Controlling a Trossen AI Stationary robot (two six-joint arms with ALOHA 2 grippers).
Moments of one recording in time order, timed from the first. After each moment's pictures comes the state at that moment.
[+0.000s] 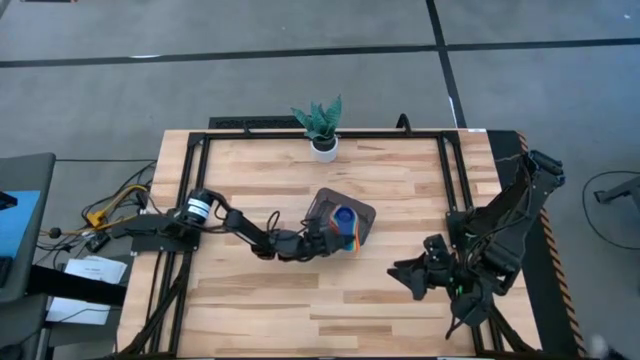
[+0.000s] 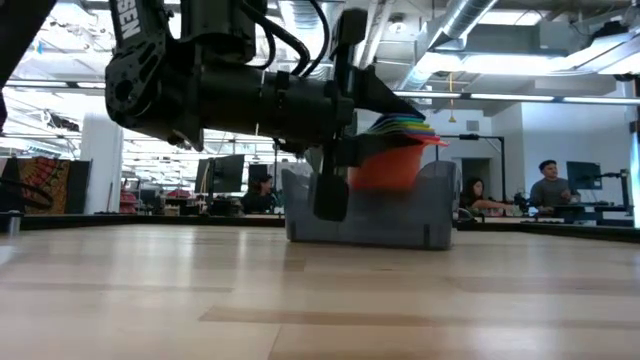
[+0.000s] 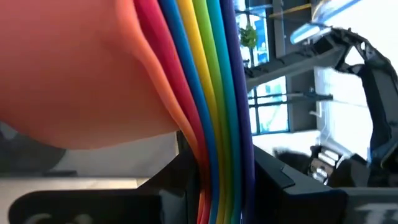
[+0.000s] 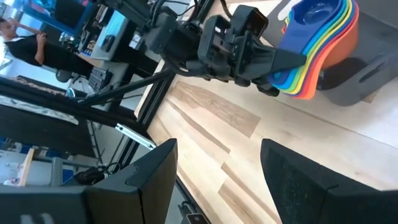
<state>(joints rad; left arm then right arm) -0.23 2.16 0.93 1.35 -0.49 -1.38 0.94 1.29 1.14 -0.71 0.94 1.79</state>
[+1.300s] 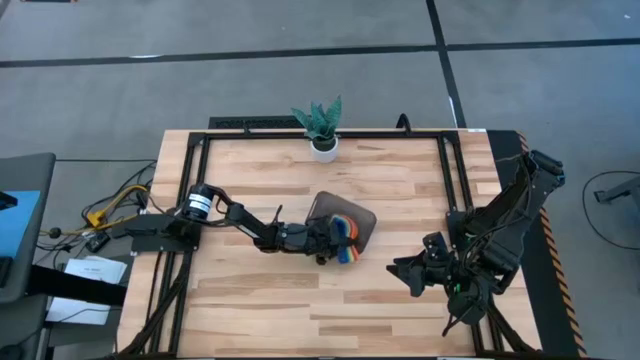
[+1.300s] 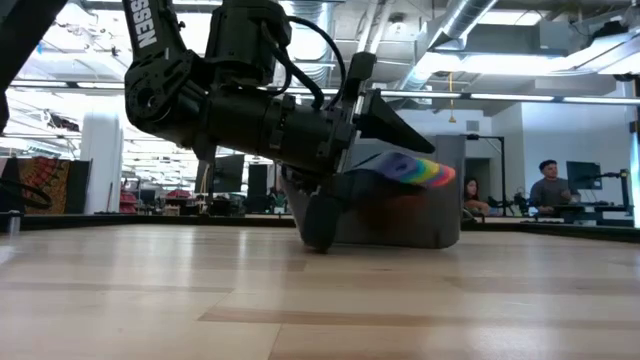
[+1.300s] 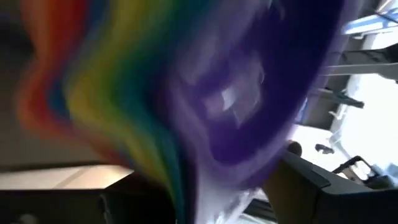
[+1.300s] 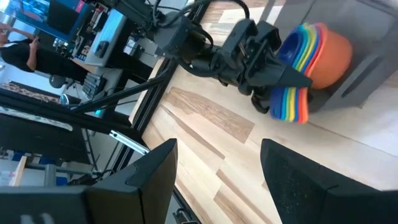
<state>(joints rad) -0.16 2.15 0.93 1.16 -0.24 -1.74 0.92 1.29 1.14 -0.74 0.95 1.81</state>
